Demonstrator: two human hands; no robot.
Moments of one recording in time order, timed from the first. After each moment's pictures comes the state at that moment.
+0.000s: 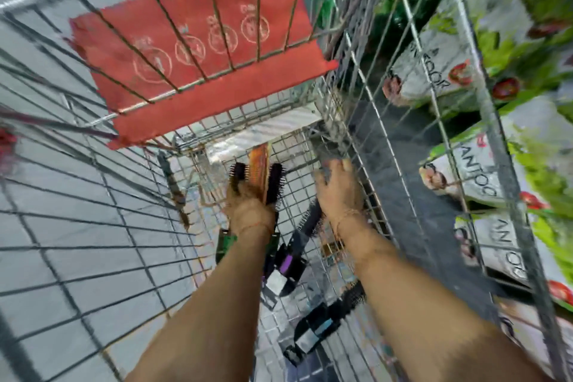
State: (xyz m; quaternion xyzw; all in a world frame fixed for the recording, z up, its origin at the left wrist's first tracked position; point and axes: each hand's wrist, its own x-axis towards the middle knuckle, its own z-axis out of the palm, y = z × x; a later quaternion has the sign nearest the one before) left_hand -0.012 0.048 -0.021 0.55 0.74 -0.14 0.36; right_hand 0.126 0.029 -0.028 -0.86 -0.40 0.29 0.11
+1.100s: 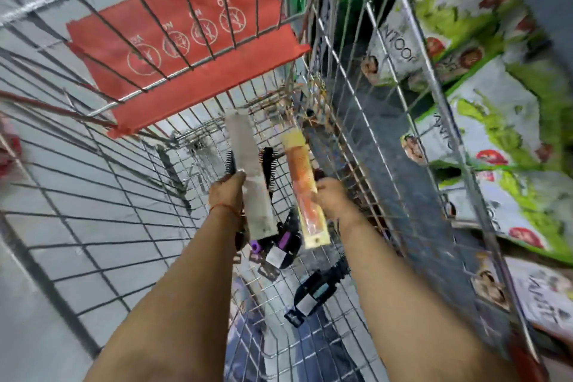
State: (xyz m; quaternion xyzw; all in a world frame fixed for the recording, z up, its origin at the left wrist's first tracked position) left_hand -0.040 0.055 -0.001 0.28 0.79 0.12 0.53; right_hand 0.123 -0.014 -0.013 -0.79 -0.22 0.55 0.15
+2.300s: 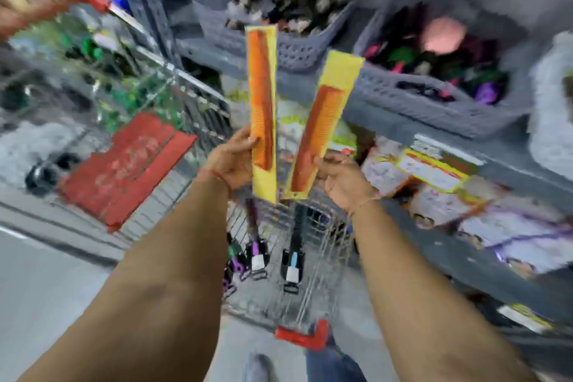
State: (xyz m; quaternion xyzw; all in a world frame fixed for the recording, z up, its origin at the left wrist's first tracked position) left_hand 0.005 0.000 0.244 0.38 0.12 0.02 0.92; right_hand 0.093 -0.184 0.219 -0.57 -0.01 0.37 0.73
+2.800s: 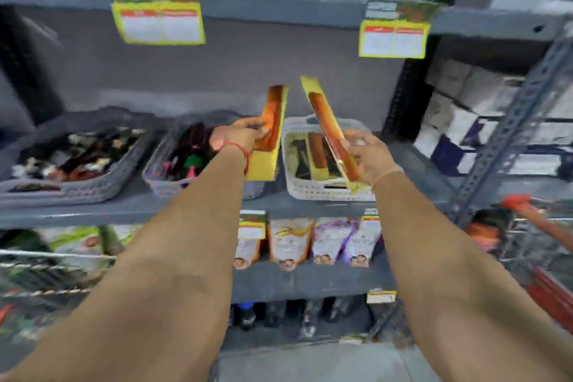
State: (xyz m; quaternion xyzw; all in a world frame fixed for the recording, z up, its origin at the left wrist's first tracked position) left_hand 0.170 -0.288 0.448 0.70 0.00 -0.04 0.72; right_hand 0.134 -0.518 0.429 -0.68 0.08 -0.07 0.73
